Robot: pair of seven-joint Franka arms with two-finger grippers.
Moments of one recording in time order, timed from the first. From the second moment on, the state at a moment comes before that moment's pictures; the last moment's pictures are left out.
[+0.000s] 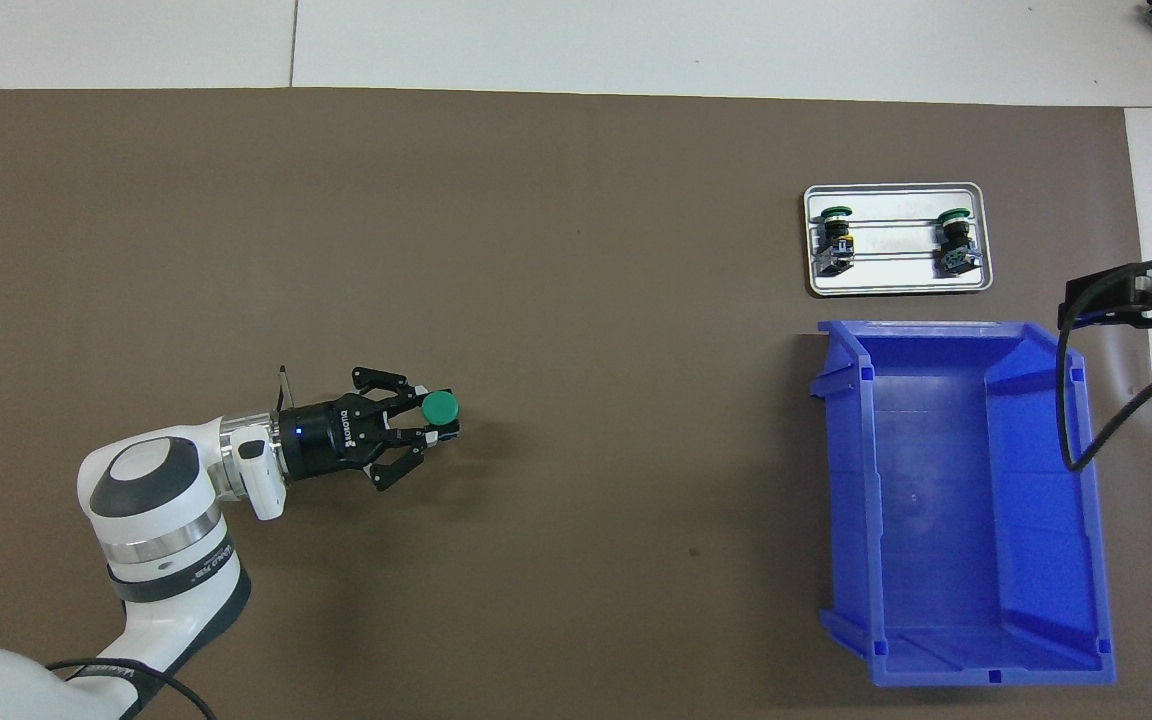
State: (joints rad) left arm -0.08 0.16 -0.10 -2.43 -1.76 1.93 2.39; right arm 0.03 -0.03 -0.05 -1.60 -0.05 1.59 0.13
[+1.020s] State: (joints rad) left arm -0.19 0.17 -0.10 -2.51 -1.80 1.99 2.55; right arm 0.03 -0.03 -0.05 -1.60 -0.05 1.59 0.13
